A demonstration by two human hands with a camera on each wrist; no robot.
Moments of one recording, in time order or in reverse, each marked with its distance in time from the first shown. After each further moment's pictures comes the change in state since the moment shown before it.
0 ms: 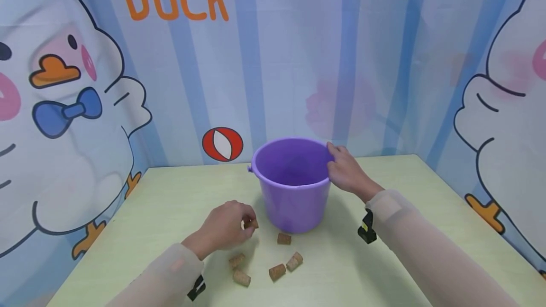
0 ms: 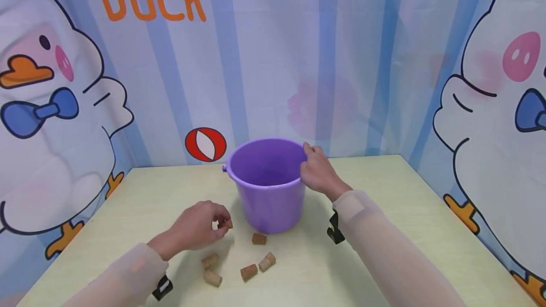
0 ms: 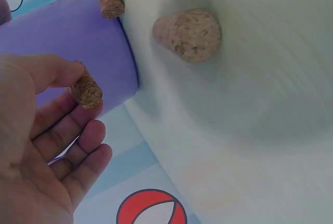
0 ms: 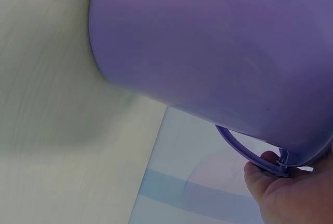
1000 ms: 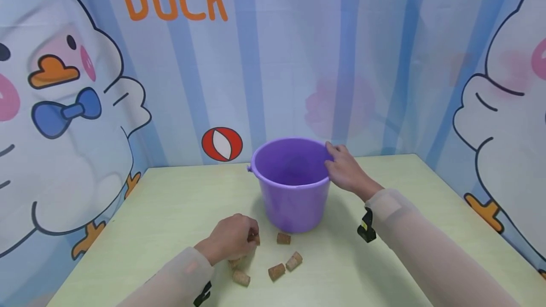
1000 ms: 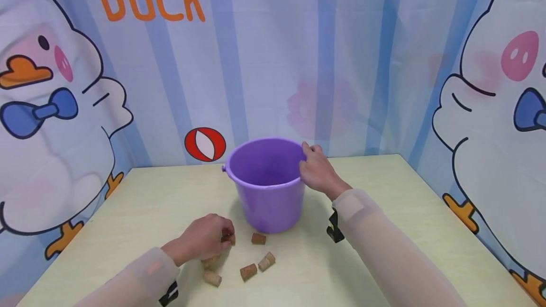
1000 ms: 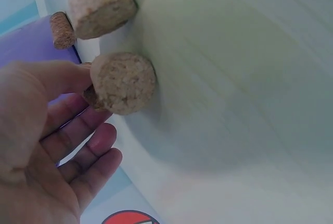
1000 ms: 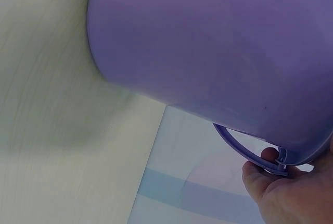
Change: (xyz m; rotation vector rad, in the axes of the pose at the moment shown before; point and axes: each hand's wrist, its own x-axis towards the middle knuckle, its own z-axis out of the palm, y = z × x) left_hand 0.000 -0.002 0.031 0.042 -0.127 -0.040; right_hand -0.001 0.000 -0.001 -0.013 0.006 -0.013
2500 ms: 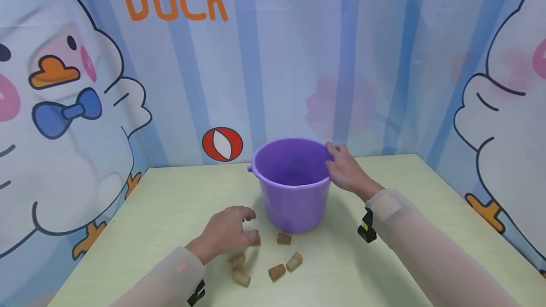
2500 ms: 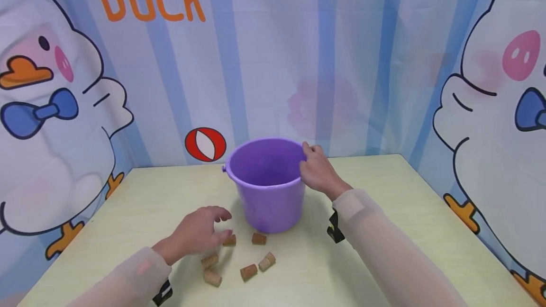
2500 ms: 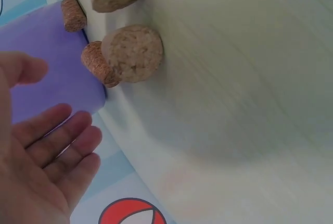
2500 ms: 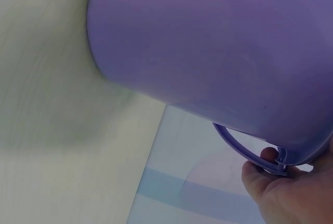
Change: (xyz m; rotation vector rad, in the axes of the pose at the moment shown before) left_hand -0.005 -0.004 -0.012 -0.076 0.147 -0.083; right_hand 0.000 0.001 0.000 0.001 0.003 -0.009
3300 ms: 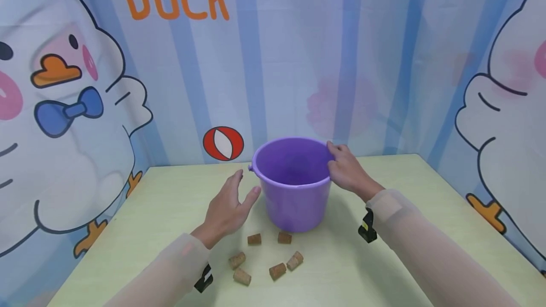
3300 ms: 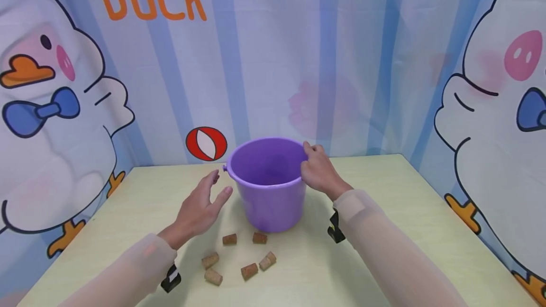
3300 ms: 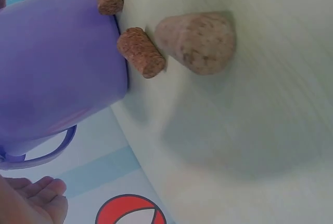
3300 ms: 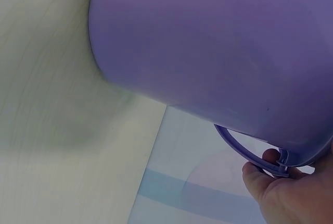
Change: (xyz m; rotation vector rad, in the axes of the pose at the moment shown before) left_hand 0.017 0.011 -0.017 -0.233 0.265 -0.118; right_hand 0.000 0.000 0.001 0.018 0.004 0.018
